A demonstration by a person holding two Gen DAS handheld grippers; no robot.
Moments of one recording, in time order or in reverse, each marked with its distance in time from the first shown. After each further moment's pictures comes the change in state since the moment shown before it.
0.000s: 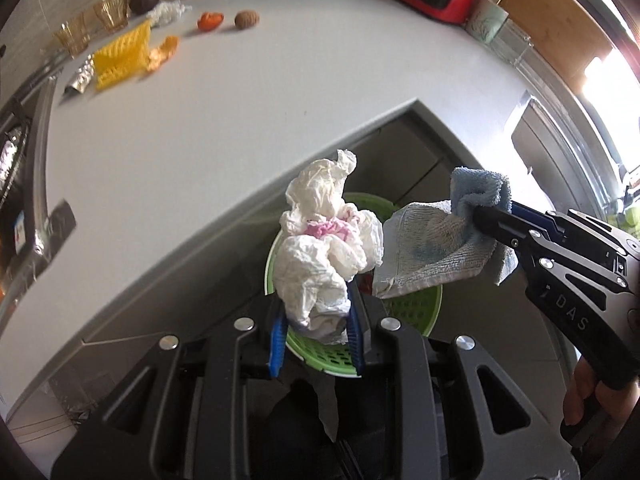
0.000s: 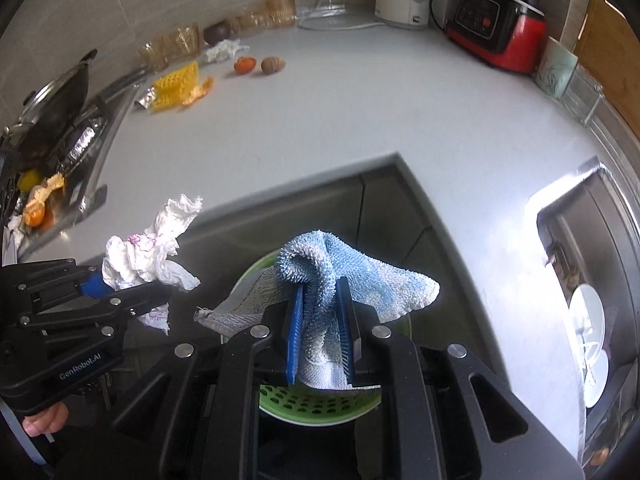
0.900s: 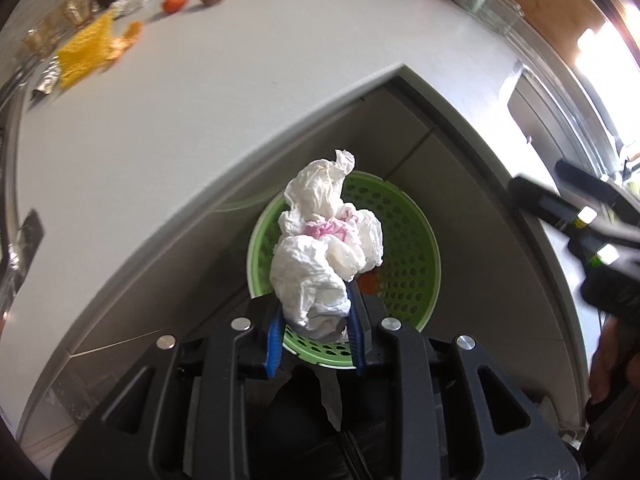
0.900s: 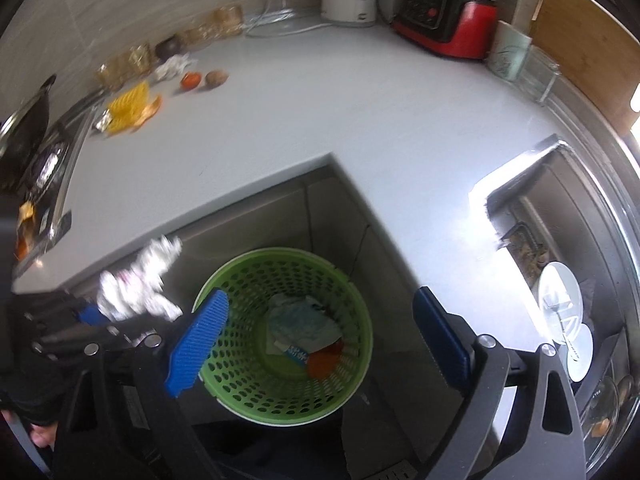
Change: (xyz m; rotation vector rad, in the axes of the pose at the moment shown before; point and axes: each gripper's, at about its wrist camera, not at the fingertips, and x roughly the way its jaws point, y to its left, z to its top) left arm 0.031 -0.022 0.006 0.070 0.088 -0.032; right arm -0.014 -0.039 0.002 0.105 -0.020 -0.114
